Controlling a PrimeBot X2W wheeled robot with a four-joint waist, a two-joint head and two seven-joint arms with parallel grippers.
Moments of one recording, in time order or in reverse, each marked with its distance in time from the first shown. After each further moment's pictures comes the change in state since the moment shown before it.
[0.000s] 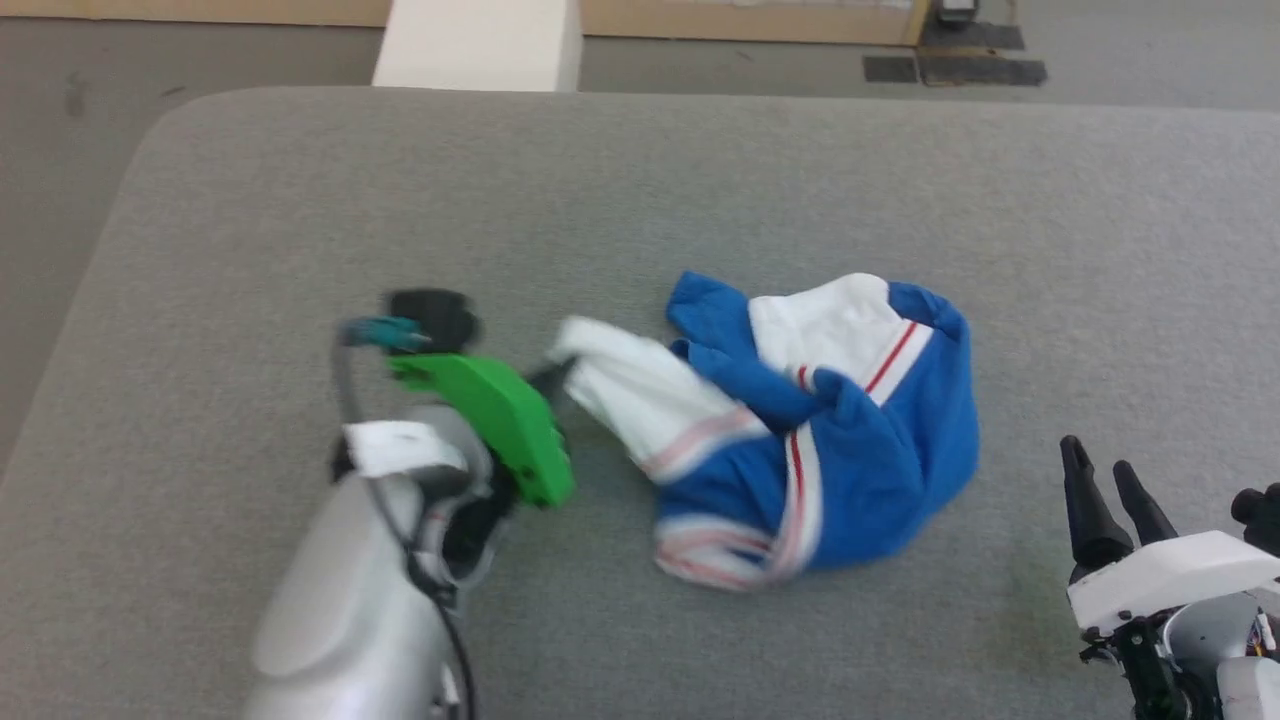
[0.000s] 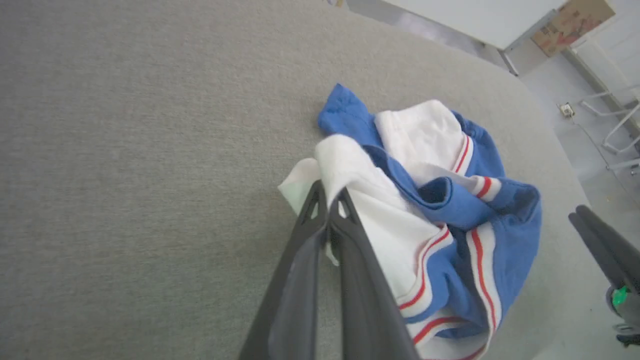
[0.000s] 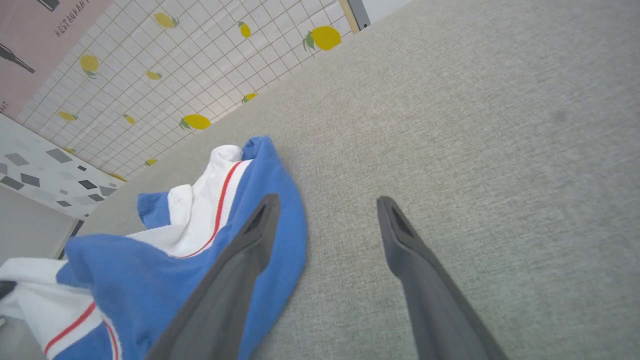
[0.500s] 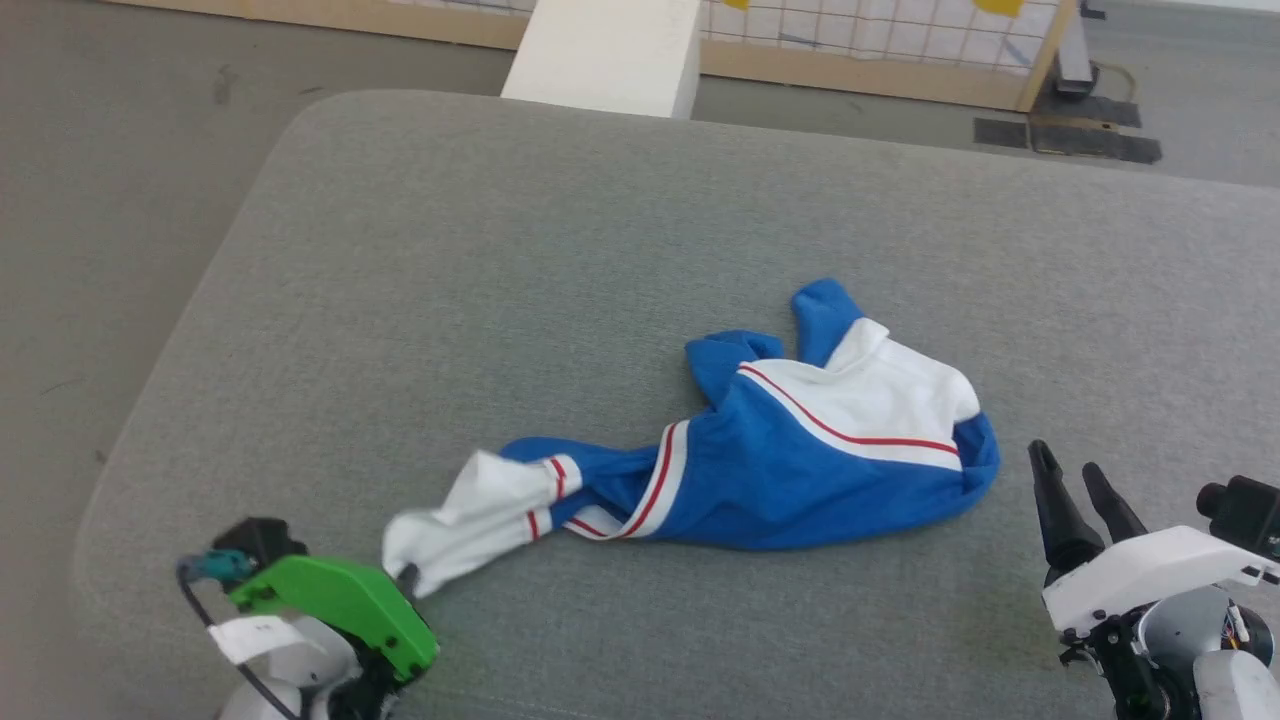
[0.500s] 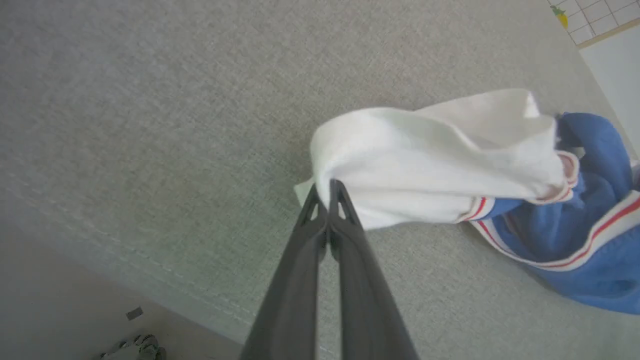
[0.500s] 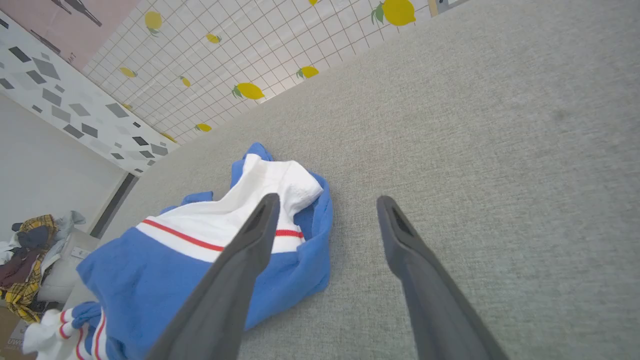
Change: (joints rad) left arm 0.338 0.055 0.235 -0.044 -0.098 0.200 -0.041; right arm -0.010 0.000 0.041 0.021 -0.010 0.000 0.018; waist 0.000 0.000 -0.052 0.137
